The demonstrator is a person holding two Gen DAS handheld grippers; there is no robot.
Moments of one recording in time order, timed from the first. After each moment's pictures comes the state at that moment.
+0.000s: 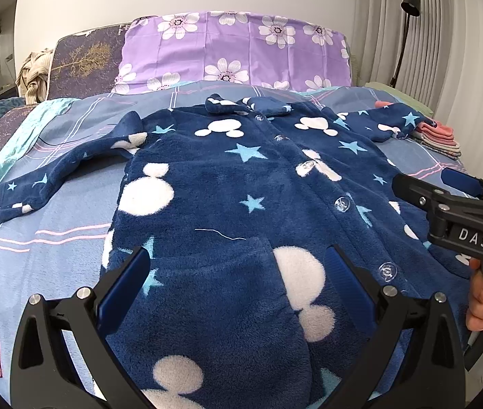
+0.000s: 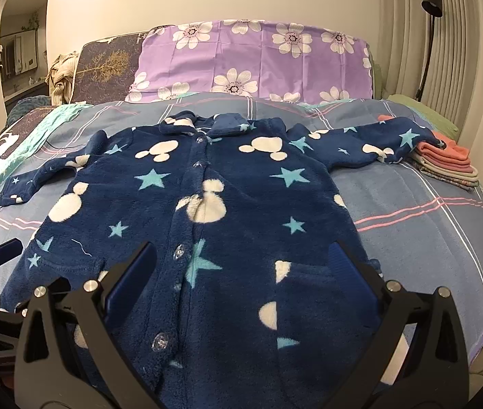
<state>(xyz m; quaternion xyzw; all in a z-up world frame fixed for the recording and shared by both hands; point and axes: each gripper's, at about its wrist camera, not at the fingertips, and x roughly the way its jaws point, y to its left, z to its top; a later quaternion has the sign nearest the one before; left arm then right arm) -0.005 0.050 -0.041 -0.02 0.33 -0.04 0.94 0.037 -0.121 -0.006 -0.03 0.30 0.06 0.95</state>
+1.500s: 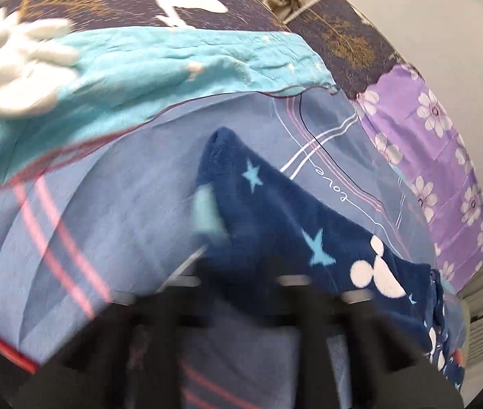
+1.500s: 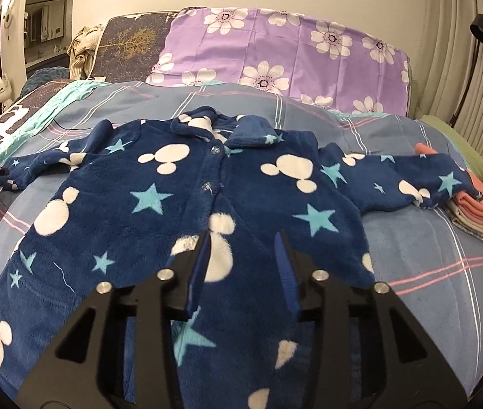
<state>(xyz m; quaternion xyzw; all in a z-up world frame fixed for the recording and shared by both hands) 0.080 0.440 -0.090 -0.39 0.32 0.26 0.82 0.120 -0.097 0.004 -0.09 0.32 0.12 0.93</state>
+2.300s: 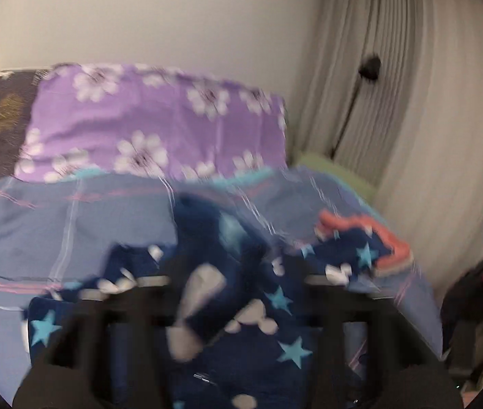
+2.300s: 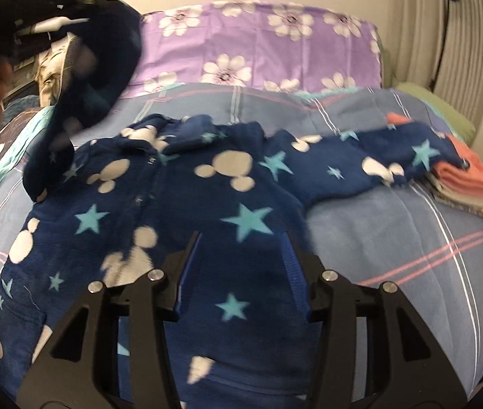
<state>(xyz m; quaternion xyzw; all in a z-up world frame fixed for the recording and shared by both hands) 0.239 -0.017 0.093 -0.07 0.24 -0.21 0.95 0.159 -0.189 0.003 -0.01 0.36 0.08 0.93</state>
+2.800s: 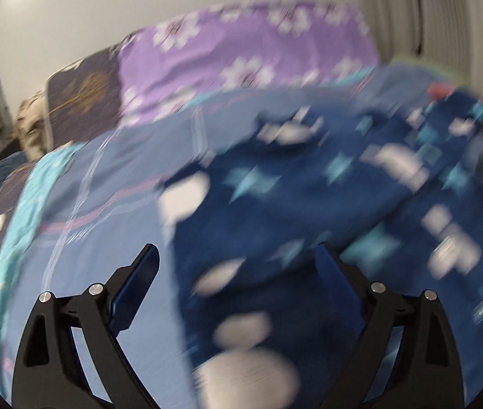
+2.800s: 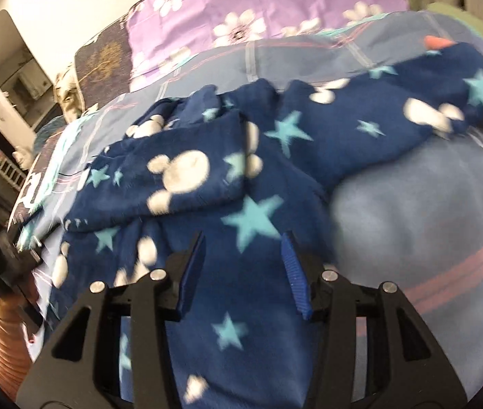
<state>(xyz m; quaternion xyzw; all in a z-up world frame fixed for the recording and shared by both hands) 0.165 0.113 -0.031 0.11 0.36 0.02 0.93 0.257 -0.207 -0.020 0.11 0.47 0.20 0.85</state>
